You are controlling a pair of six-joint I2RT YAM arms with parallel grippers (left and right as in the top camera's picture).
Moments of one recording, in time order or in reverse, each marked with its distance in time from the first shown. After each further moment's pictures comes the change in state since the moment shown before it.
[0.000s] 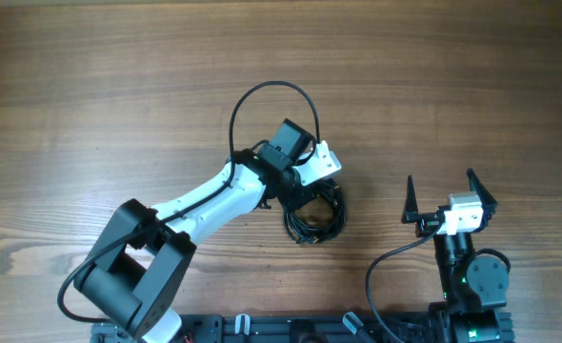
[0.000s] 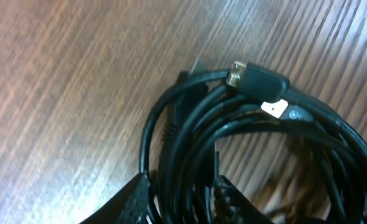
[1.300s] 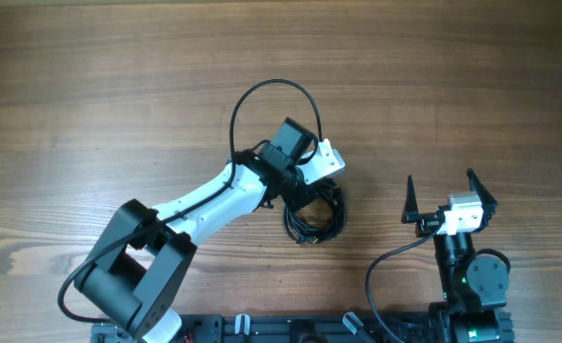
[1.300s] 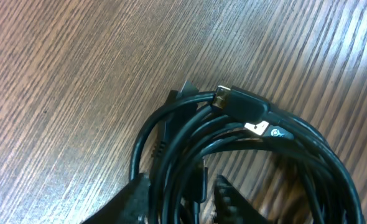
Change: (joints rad) left arm -0.007 -0.002 -0.001 0.031 0.037 -0.032; right arm 0.000 0.000 0.000 0.000 0.000 0.000
